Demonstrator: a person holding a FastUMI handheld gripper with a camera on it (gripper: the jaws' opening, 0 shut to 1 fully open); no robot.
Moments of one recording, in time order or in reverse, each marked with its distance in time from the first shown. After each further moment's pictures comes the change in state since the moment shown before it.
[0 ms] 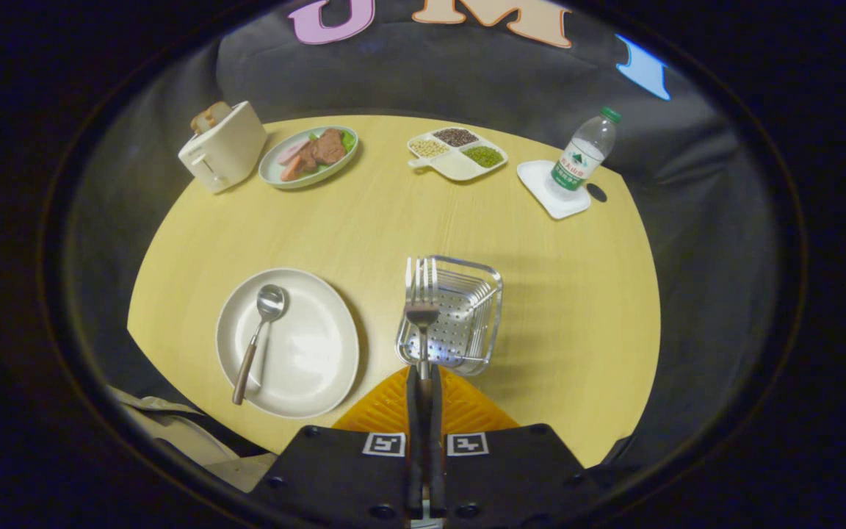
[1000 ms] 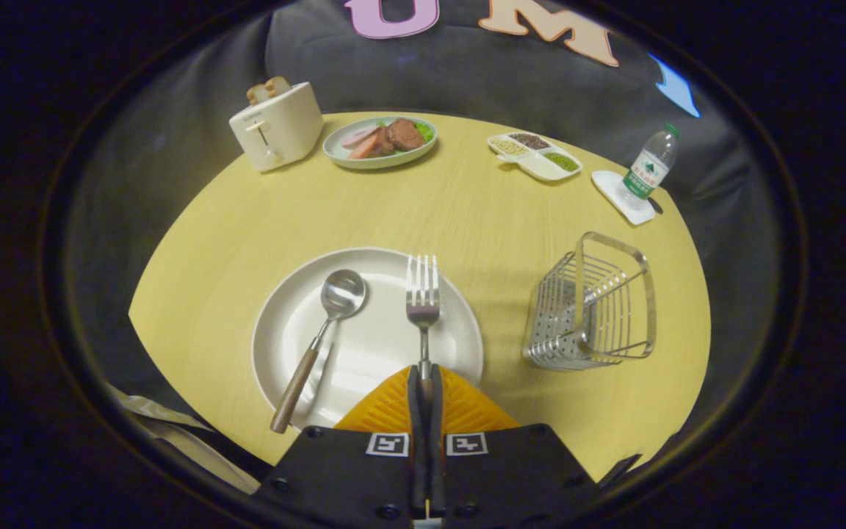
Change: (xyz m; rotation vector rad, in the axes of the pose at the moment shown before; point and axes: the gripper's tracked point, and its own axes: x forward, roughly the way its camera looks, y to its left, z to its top) arm 0.036 0.119 -0.024 -0.052 -0.107 0.079
